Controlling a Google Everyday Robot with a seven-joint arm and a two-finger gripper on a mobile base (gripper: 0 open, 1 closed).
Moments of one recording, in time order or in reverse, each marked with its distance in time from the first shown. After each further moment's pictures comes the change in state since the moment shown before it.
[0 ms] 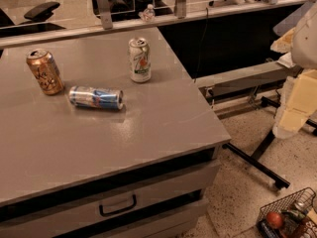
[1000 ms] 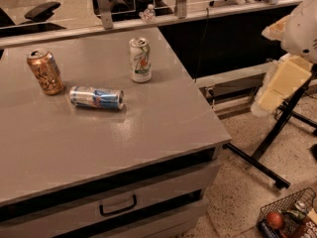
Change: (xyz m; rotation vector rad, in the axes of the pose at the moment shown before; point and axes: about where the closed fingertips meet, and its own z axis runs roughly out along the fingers) arm -0.027 -0.036 0.008 0.067 -0.182 0.047
